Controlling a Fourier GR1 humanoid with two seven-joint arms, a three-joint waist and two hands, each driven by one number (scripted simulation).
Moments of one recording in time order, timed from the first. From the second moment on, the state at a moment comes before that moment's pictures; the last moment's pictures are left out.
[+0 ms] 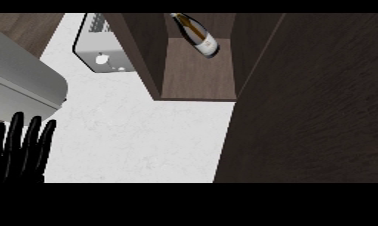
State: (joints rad) left arm 0.34 0.69 -0.43 -2.16 0.77 0.47 -0.55; right arm 0.16 -0.13 0.34 -2.40 -0.27 0.45 0.55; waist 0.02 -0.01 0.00
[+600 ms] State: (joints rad) left arm 0.63 0.79 -0.13 -2.17 0.91 0.17 -0.63; right arm -0.10 -0.01 0.70 -2.37 0.02 0.17 0.69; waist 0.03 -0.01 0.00
